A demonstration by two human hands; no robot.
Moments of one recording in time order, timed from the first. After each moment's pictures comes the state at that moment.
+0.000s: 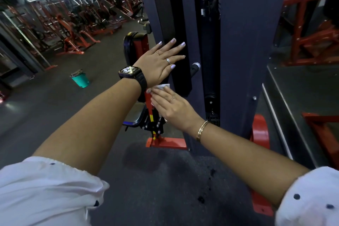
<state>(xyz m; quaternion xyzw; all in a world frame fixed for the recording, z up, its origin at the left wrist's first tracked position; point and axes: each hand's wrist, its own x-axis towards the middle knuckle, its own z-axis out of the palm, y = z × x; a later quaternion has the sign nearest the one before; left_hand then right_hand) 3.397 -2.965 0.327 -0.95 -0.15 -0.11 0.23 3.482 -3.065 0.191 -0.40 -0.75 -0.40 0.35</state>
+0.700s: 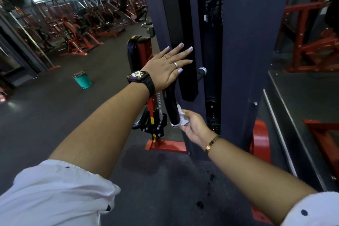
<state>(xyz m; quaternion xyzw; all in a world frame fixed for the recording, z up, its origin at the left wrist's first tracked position) 3.406 -2.976 0.324 -0.96 -0.16 -0.13 0.22 3.494 -3.078 0.157 -0.38 -0.12 0.63 0.67</state>
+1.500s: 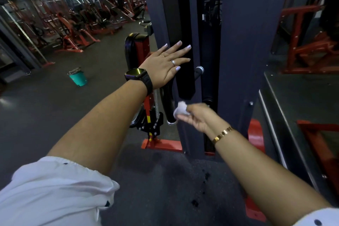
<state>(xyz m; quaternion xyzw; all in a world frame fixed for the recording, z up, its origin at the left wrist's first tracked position) 3.406 -2.974 0.322 -0.96 -0.15 -0.14 0.21 3.514 -3.097 0.216 -0.49 -0.12 0.62 0.60</state>
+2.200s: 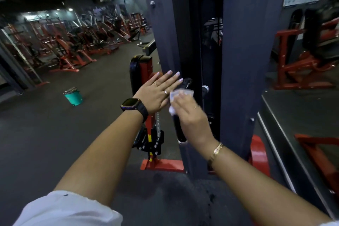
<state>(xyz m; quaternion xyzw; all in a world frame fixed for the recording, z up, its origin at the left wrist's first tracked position) 3.352 -2.939 0.300 -0.91 -0.12 -0.20 0.33 3.467 -3.085 0.234 -0.51 -0.62 -0.37 0.46</state>
